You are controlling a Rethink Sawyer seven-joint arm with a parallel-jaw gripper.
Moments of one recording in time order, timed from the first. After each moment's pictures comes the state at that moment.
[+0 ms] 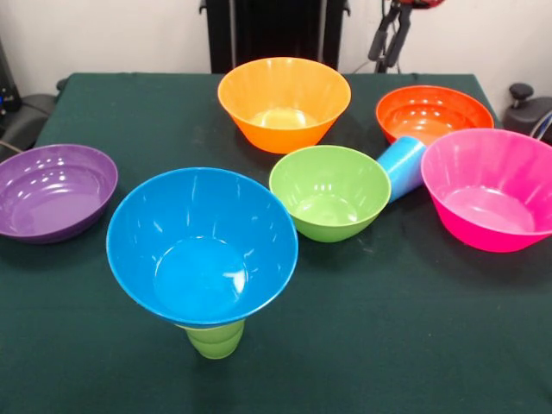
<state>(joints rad) 0.45 -0.67 -0.47 2.04 0.58 -0.08 2.87</state>
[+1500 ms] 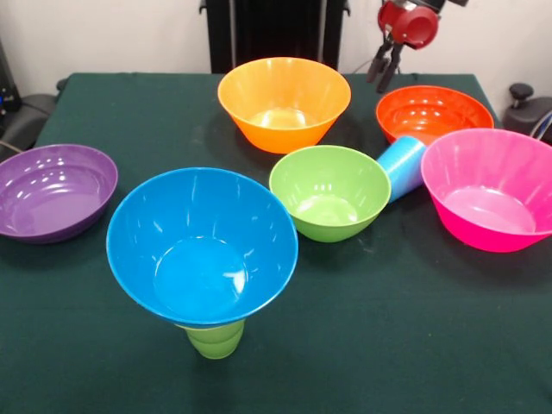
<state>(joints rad) 0.51 -0.54 -0.40 2.15 0.65 -0.17 2.95</state>
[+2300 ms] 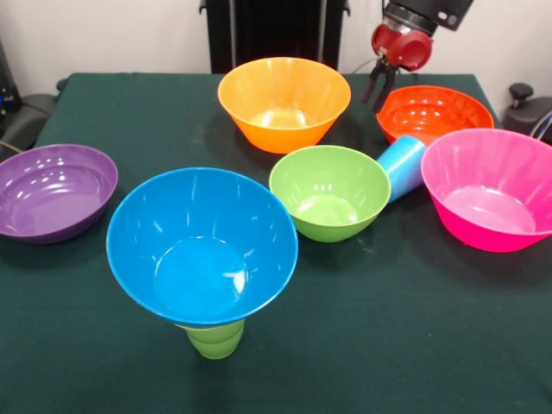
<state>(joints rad) 0.49 -0.46 -0.33 2.15 0.65 -0.33 2.95</state>
